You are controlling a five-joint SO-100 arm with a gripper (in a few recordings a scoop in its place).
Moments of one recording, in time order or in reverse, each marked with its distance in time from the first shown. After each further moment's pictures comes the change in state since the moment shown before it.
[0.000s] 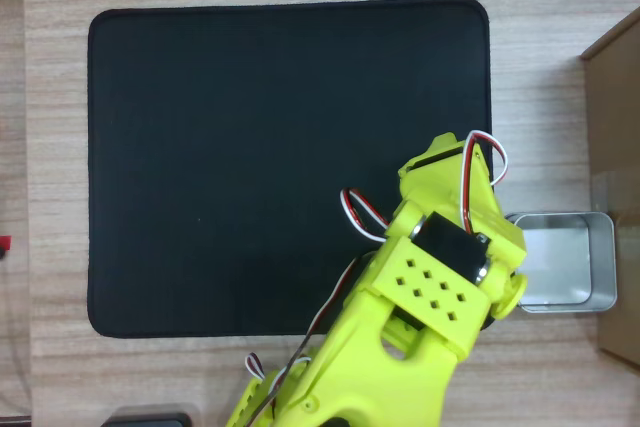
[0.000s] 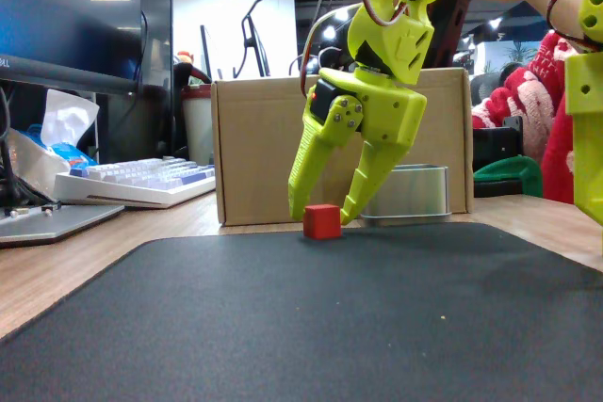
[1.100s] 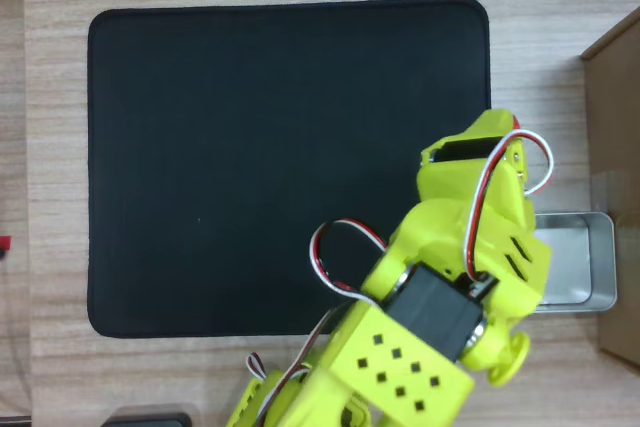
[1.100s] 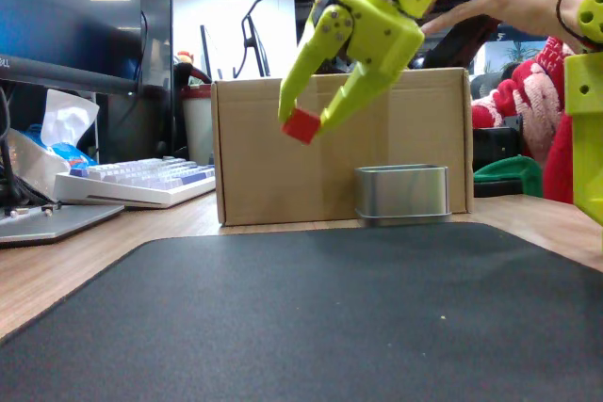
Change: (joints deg) arm 1.7 20.3 -1.4 2.0 9.3
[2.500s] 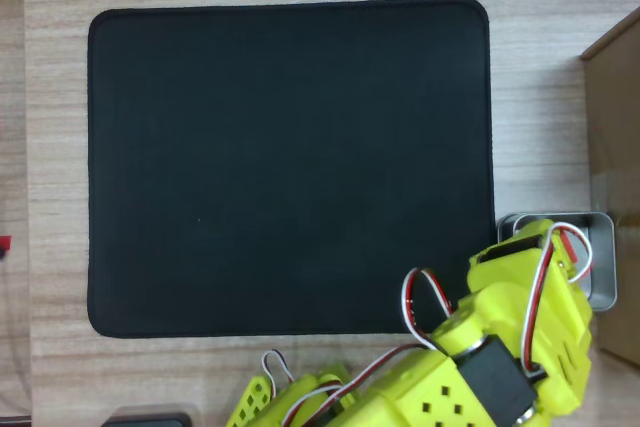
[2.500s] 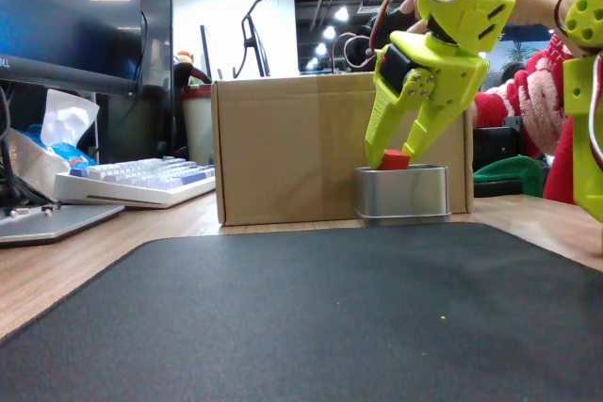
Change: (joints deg) arm 19.5 -1.2 8.6 -2.0 -34.0
